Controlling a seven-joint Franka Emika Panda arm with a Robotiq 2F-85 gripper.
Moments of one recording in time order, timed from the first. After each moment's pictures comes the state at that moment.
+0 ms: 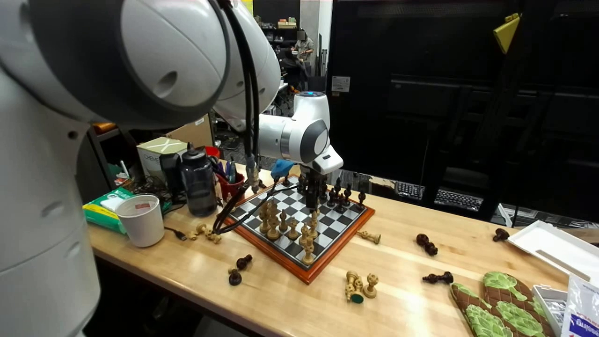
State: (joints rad) arm -0.02 0.15 -0.07 -2.11 -0.05 2.45 1.35
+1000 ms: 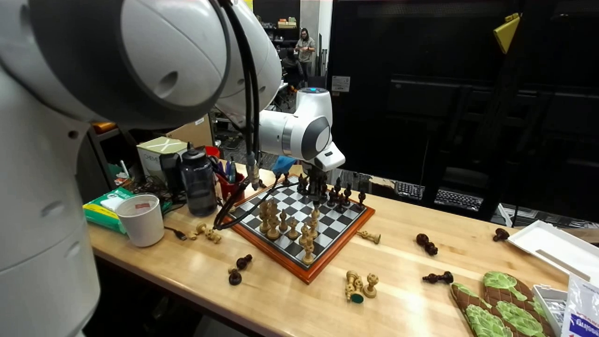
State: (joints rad) arm -0.02 0.16 -0.08 -2.09 -0.03 2.45 1.34
